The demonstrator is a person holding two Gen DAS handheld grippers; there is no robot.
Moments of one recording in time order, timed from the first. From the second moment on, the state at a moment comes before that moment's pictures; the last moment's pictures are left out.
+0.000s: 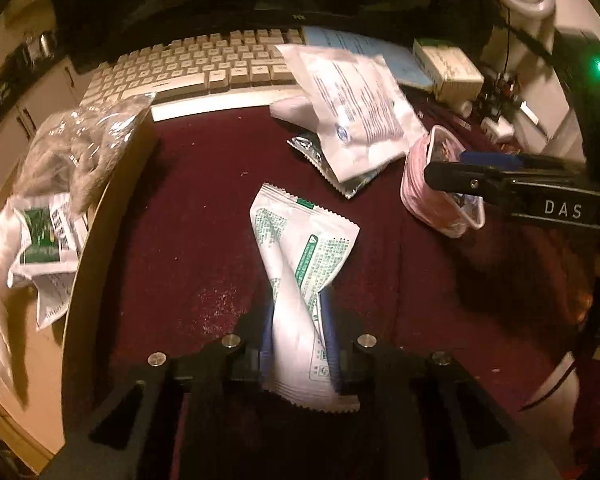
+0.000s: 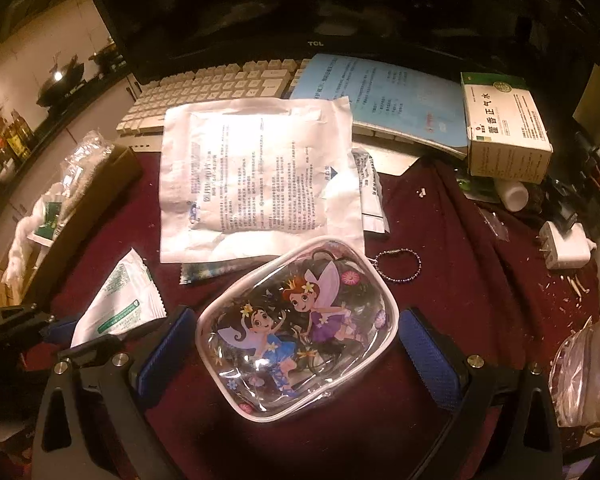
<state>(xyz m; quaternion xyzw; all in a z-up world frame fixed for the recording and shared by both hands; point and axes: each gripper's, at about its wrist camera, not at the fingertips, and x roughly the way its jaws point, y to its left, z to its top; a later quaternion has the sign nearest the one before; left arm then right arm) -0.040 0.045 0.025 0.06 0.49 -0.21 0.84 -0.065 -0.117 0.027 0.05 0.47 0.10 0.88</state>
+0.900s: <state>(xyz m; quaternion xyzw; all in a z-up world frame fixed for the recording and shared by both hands) -0.041 0.038 0.035 0.02 0.49 -0.24 0.84 -0.061 -0.155 0.011 0.25 0.51 0.06 0.82</state>
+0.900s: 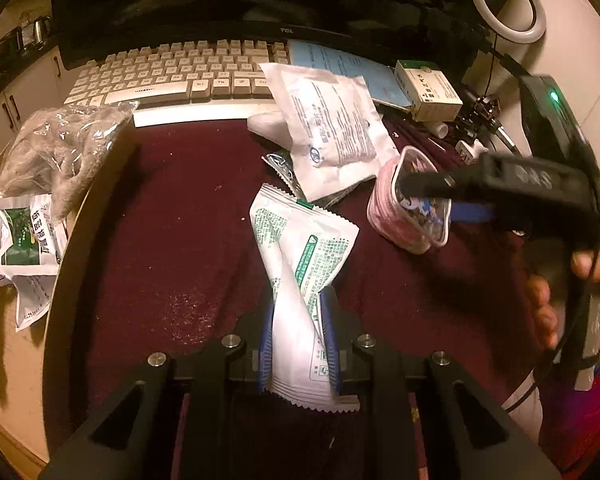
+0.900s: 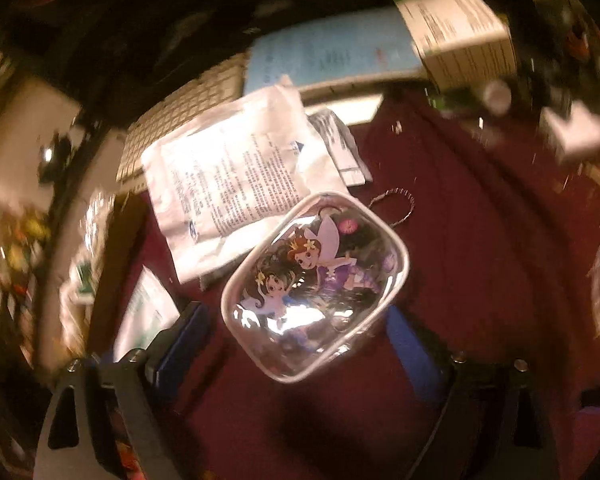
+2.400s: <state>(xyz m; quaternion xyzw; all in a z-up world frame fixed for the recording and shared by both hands) -0.048 0.067 0.048 0.00 0.47 -0.22 0.85 -0.071 -0.135 0.043 0.12 0.48 0.02 0.87</state>
